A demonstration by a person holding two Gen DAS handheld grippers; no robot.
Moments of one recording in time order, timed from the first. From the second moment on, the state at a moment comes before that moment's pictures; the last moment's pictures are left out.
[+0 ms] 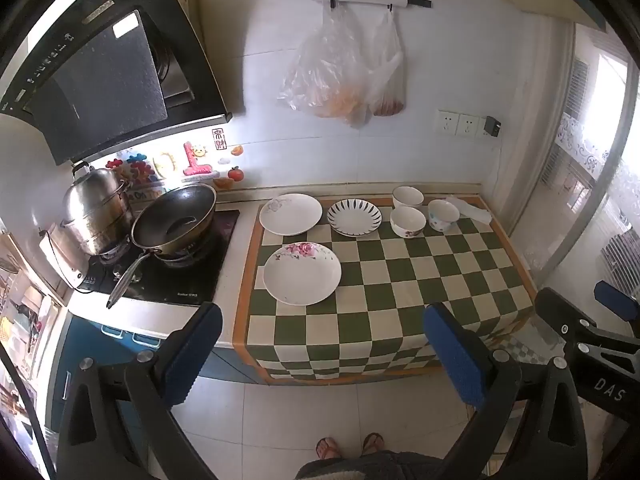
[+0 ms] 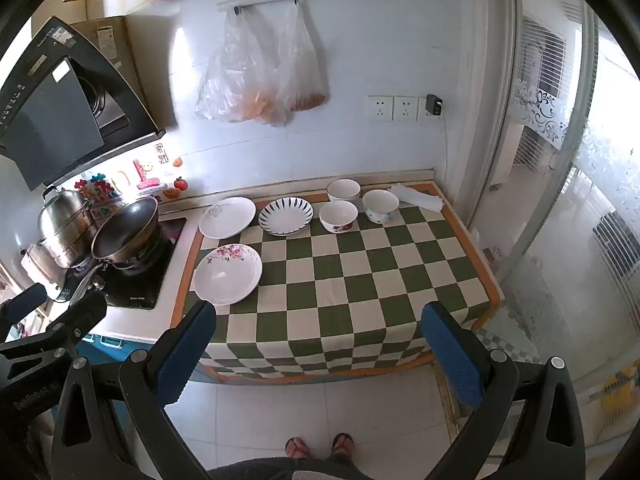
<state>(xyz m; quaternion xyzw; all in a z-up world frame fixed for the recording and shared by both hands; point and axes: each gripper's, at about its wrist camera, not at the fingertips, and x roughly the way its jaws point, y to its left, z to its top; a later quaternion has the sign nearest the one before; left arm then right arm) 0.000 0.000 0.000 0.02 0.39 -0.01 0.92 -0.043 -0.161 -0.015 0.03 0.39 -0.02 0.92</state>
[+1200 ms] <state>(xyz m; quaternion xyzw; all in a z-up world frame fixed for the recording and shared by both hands) -0.001 -0.002 -0.001 0.01 0.39 -0.01 0.92 -0.044 -0.160 -0.013 0.04 0.38 -0.02 0.92</state>
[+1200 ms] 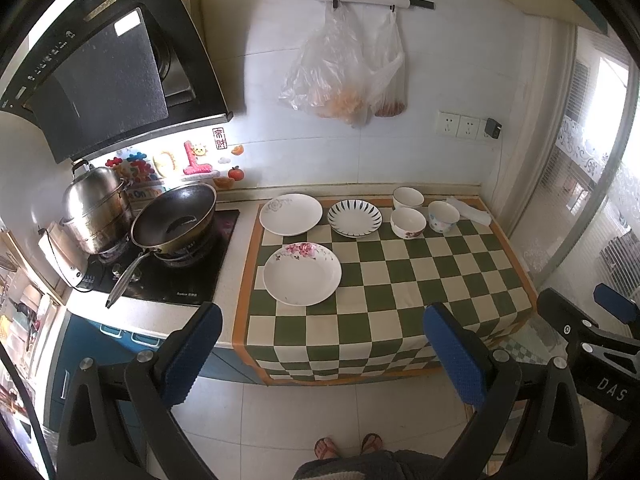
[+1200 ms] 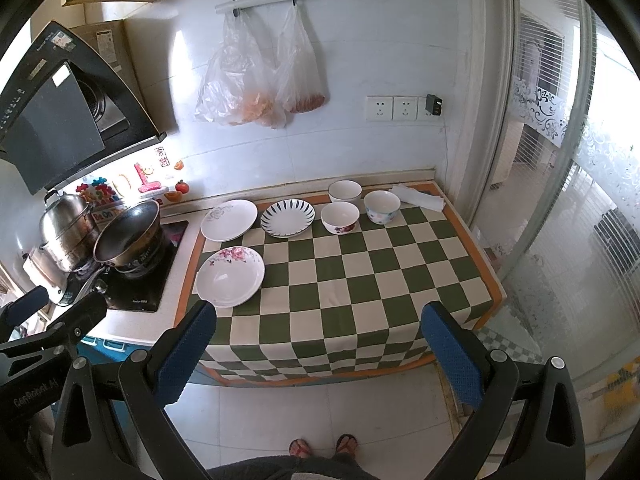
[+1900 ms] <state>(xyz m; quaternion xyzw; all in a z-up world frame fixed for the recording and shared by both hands) -0.001 0.000 -0.002 0.01 0.39 -0.01 0.92 -0.036 -0.151 -0.015 0.04 0.38 -0.02 0.92</state>
